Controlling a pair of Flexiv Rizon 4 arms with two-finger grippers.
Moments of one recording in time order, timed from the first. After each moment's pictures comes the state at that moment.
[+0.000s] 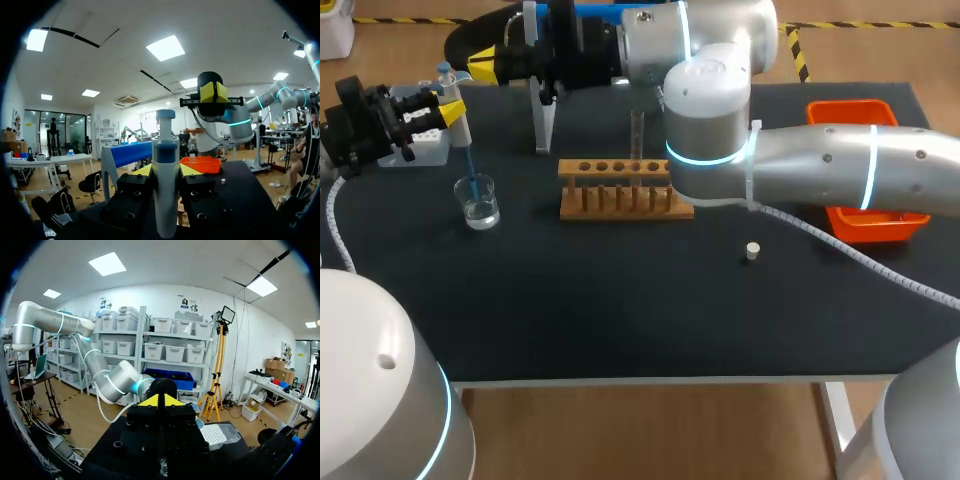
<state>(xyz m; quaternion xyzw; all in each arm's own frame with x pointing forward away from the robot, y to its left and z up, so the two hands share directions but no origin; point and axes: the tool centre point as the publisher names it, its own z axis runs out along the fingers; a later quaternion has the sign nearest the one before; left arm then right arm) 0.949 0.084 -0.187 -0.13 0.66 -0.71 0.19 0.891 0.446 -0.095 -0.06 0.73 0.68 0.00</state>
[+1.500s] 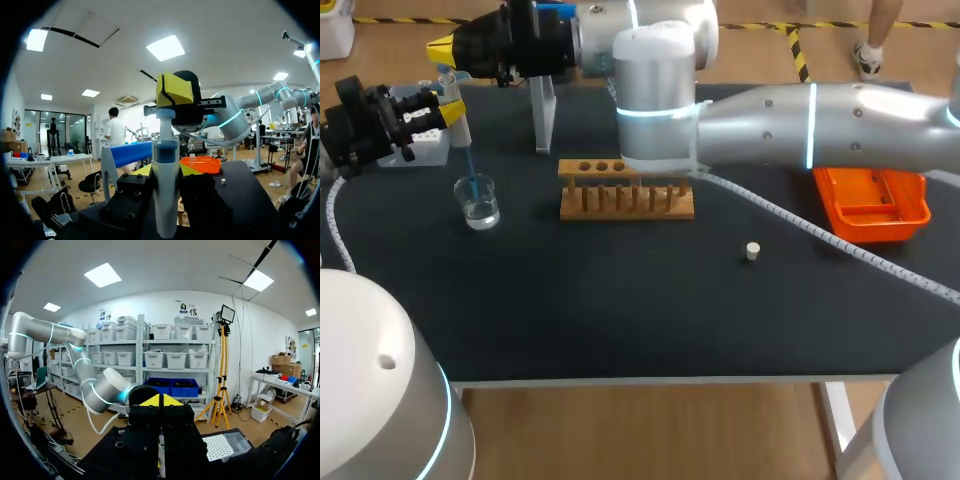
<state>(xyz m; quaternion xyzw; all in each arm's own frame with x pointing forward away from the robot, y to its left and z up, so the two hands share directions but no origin) 0.949 0.084 -0.187 -0.13 0.66 -0.71 0.19 0.937 0.508 -0.106 -0.04 0.71 0.71 -0.04</state>
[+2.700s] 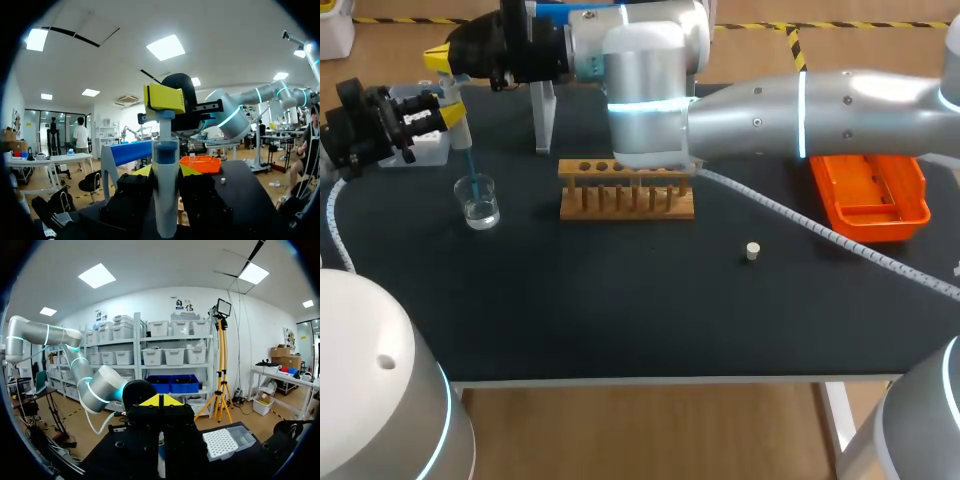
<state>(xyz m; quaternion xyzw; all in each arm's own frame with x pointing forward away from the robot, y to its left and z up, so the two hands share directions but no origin) 0.948 0.084 -0.190 -0.13 0.66 -0.71 0.19 0.944 0.518 -0.124 -0.02 0.71 0.70 -0.06</state>
